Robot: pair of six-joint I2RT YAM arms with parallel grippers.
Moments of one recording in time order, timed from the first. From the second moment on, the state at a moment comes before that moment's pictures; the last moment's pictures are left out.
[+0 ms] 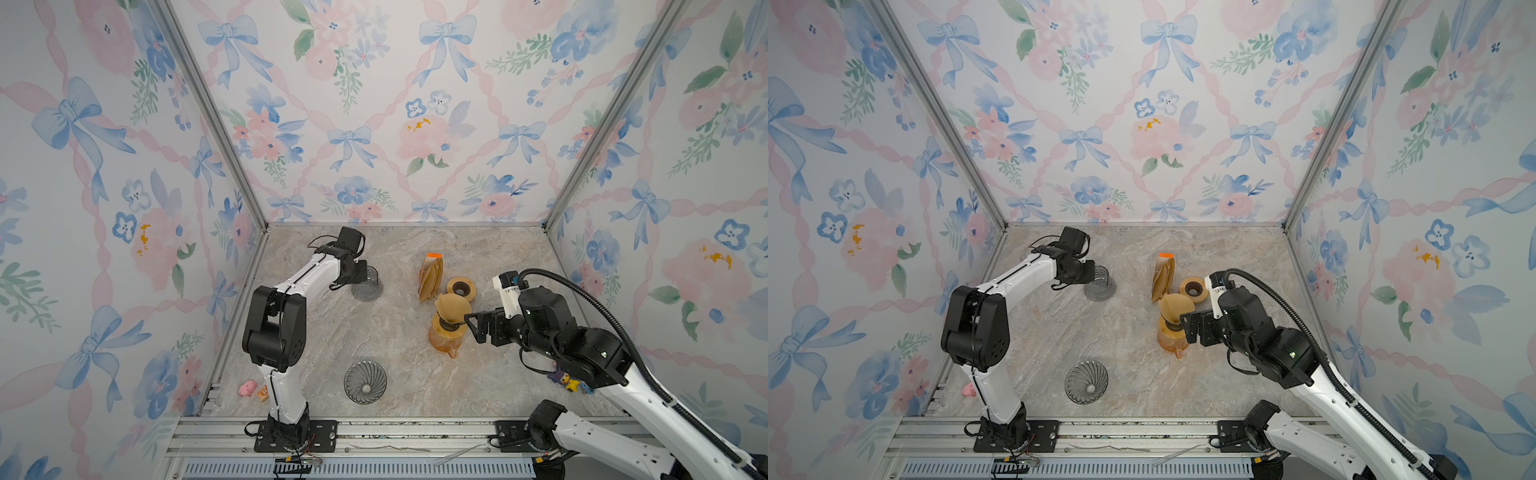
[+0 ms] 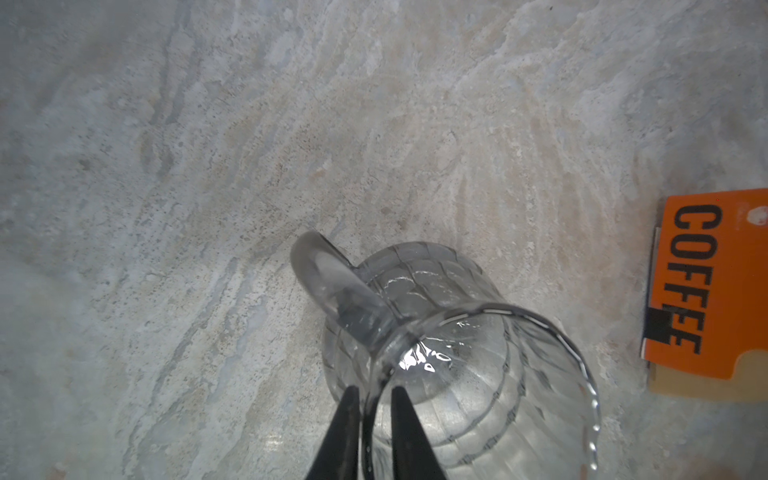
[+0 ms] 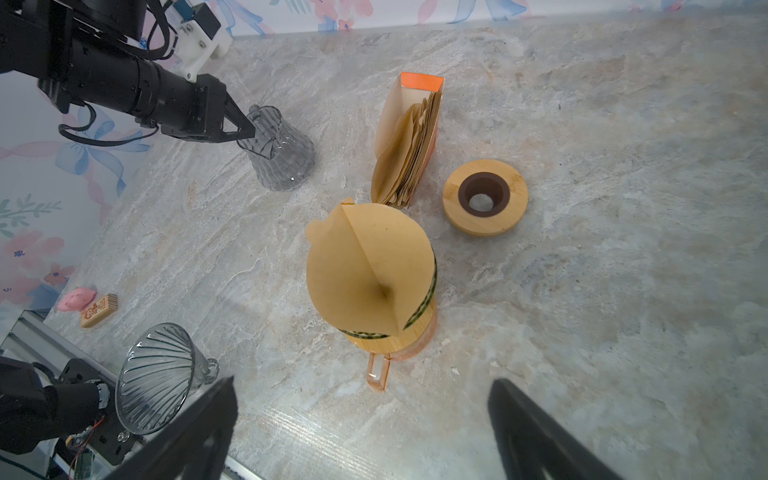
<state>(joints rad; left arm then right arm) -0.31 1.85 1.42 -0.65 -0.03 -0.29 0.73 0.83 1.03 -0.87 0.13 0.44</state>
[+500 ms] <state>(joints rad) -0.42 1.76 1.33 -0.66 -0.03 -0.24 0.73 0.83 1.01 -0.89 0.13 0.44</state>
